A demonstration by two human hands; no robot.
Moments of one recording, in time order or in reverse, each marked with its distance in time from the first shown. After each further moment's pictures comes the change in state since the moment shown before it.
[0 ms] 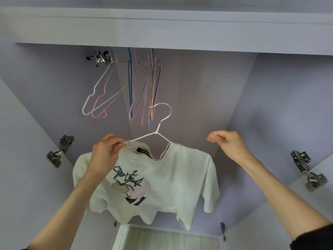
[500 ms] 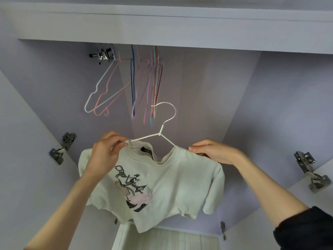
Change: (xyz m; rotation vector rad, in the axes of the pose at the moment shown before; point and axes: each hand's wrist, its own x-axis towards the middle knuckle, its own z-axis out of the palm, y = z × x) left_hand -0.003 -0.003 -0.006 -0.069 -0.005 0.068; right_hand -0.002 -0.037 0.021 0.409 -0.795 0.297
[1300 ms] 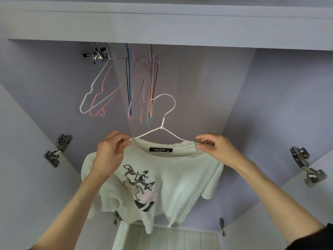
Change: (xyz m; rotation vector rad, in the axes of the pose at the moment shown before) left_hand 0.002 0.017 0.011 0.033 -0.013 -0.019; right_hand -0.010 0.023 -0.006 -0.501 0.585 -0.274
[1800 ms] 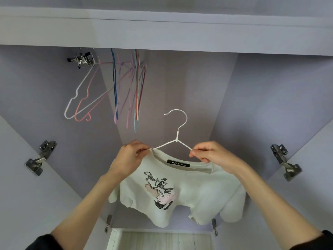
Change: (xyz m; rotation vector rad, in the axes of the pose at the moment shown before) left_hand 0.007 0.030 0.056 -0.073 -0.321 -0.015; right_hand -0.030 -0.014 -0.023 0.329 -0.248 0.229
